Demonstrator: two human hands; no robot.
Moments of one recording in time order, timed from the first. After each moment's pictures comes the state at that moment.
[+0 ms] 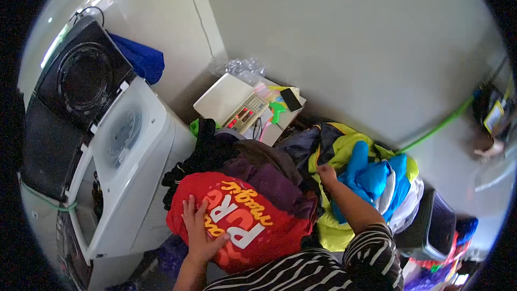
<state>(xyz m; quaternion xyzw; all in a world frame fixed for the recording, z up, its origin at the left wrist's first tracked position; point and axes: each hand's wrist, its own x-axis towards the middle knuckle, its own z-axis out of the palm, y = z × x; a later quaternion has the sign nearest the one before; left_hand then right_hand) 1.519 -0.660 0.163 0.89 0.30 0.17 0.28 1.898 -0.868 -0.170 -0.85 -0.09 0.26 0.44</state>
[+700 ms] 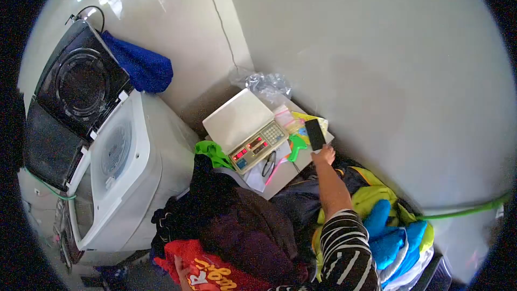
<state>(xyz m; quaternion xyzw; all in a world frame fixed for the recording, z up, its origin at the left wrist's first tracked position) 1.533 -0.675 0.056 0.73 0.36 0.35 0.46 2.112 -0.615 -0.231 -0.98 -0.14 0.05 0.17</state>
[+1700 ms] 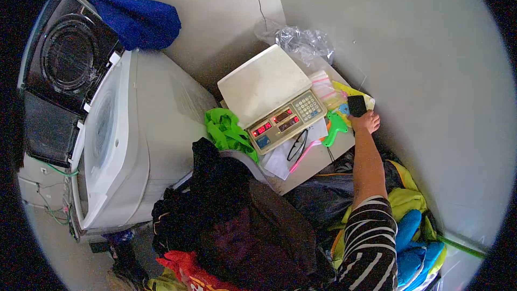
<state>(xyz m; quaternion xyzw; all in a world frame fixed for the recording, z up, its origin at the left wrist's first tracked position) 1.481 -0.677 -0.009 -0.24 0.61 0.27 0.71 2.173 -0.534 -0.256 -0.99 -0.06 0.10 0.09</state>
